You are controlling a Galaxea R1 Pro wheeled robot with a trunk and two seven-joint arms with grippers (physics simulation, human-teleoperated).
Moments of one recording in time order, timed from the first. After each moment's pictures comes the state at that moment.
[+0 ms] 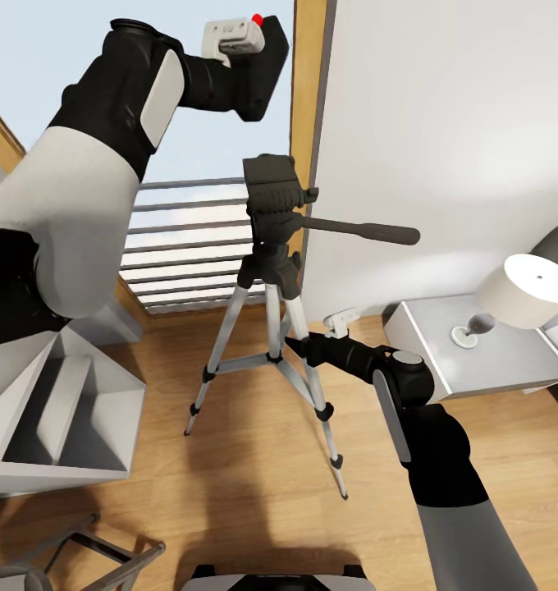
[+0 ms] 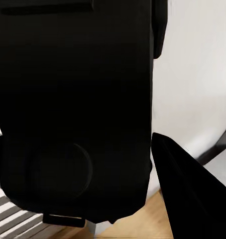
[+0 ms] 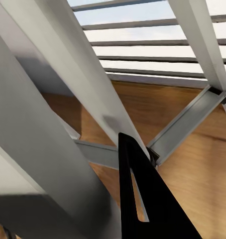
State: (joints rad) left arm -1.96 -0.17 -0.01 -0.49 -0.02 0.64 -0.35; right arm -0.67 0.08 0.13 -1.56 0.00 0.75 0.50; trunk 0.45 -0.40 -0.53
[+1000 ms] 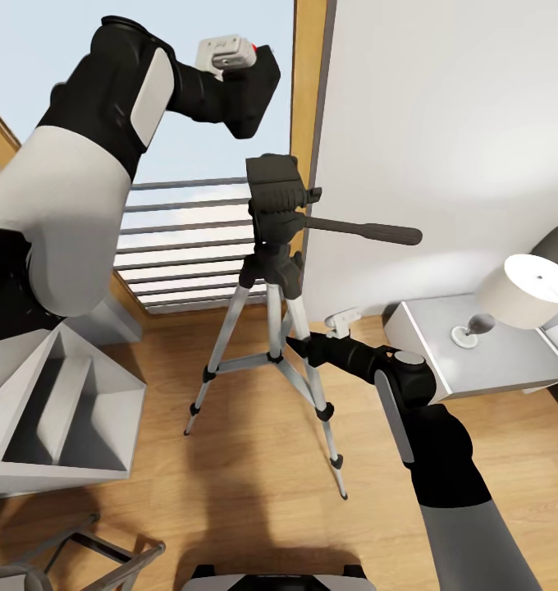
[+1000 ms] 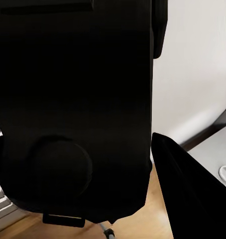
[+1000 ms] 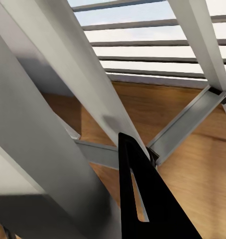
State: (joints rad) left arm -1.96 -0.14 -0.01 -0.49 -0.03 0.77 -0.37; right arm -0.67 0.07 0.14 -1.56 -0.03 0.75 0.49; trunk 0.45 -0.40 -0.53
